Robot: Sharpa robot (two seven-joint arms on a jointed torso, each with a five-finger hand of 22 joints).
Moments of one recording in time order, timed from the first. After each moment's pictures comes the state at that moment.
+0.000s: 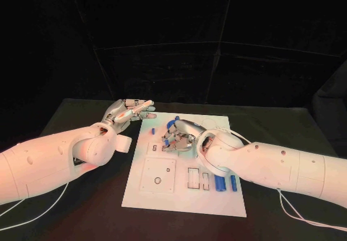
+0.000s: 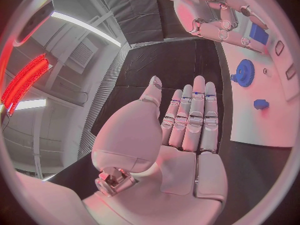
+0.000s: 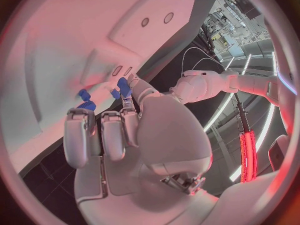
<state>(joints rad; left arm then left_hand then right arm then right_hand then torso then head) 1.20 -0.86 -0.07 1.46 -0.01 -0.22 0.47 1.33 0.05 -0.11 0.05 0.05 1.00 0.21 0.09 0.07 1.10 0.15 0.10 0.07 1.18 0.11 0.16 0.23 0.18 0.92 0.22 0.24 0.08 1.16 -0.52 -0.05 1.45 -1.29 -0.36 -0.18 1.41 0.01 0.25 0.01 0.12 1.09 0.12 0.12 0.07 1.46 0.02 1.36 1.31 1.46 -0.05 1.50 1.31 0.05 1.46 0.06 1.51 1.31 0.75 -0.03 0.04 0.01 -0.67</state>
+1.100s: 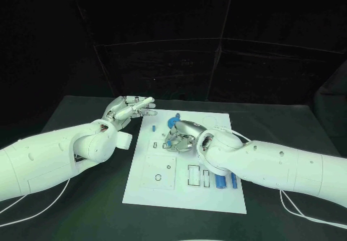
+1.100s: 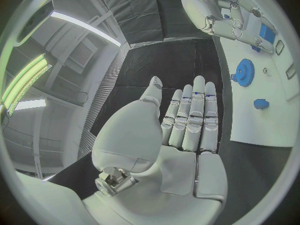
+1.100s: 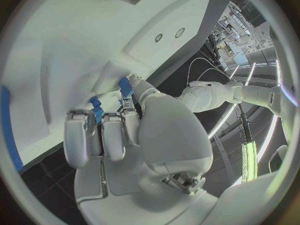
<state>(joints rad) 1.20 -0.86 -0.07 1.45 -0.01 -0.22 0.47 1.33 0.06 -0.11 0.05 0.05 1.00 0.21 0.09 0.07 1.10 0.15 0.10 0.07 1.18 0.11 0.16 0.23 0.18 0.92 0.22 0.24 0.07 1.15 -0.51 -0.05 1.44 -1.37 -0.33 -0.24 1.39 0.00 0.26 0.01 0.13 1.09 0.12 0.11 0.07 1.46 0.03 1.35 1.31 1.47 -0.05 1.50 1.31 0.05 1.47 0.06 1.51 1.31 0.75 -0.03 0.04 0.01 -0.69</state>
